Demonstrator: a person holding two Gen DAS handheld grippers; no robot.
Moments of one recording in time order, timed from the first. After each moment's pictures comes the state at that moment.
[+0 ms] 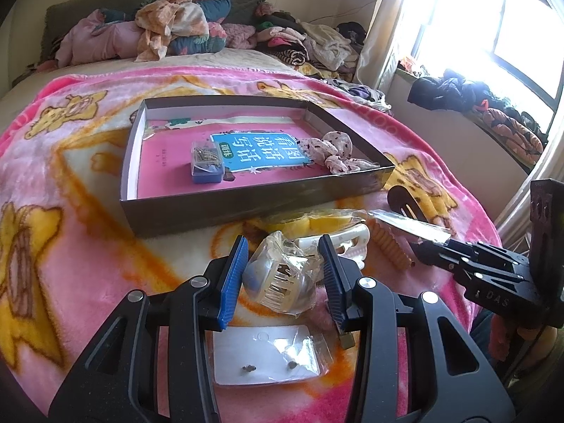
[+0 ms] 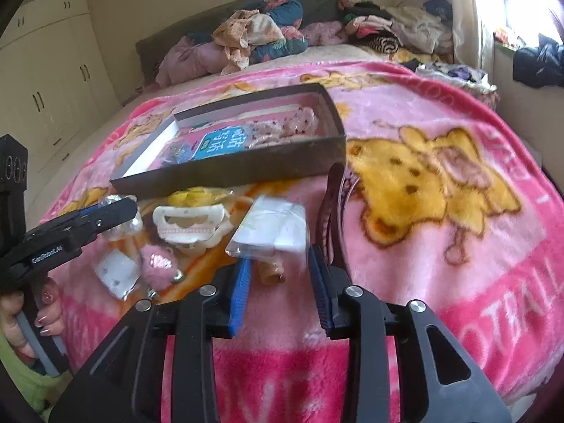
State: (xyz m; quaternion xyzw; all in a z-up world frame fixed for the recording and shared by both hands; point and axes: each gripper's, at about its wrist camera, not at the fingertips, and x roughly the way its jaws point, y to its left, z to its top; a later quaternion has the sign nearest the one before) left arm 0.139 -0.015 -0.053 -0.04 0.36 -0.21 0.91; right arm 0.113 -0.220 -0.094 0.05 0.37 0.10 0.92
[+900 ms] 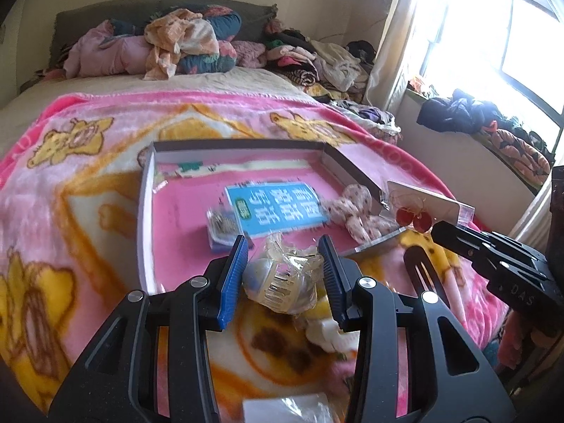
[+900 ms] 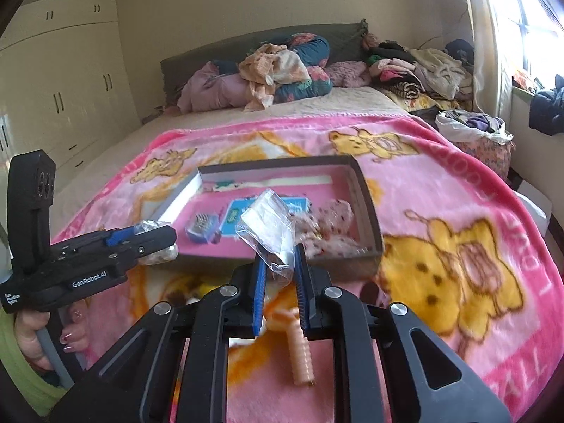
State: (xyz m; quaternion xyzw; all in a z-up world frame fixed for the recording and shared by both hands) left arm 0.184 -0.005 -0.019 -0.06 0.33 -0.19 0.92; right arm 0.161 -0.191 -0.032 0.03 0.29 0.14 0.95
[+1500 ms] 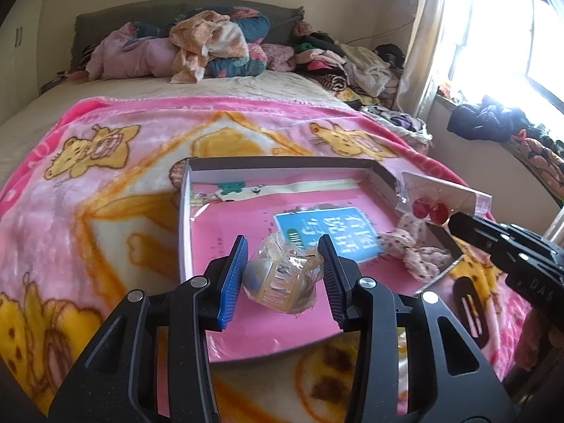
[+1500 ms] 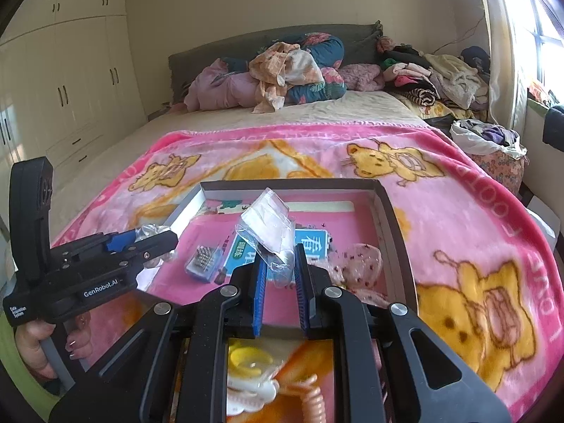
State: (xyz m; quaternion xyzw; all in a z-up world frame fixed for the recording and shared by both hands) left arm 0.232 0.016 -0.022 -0.05 0.33 -0.13 0.93; right arm 0.223 -0.164 -0.027 0.01 0.30 0.15 0.94
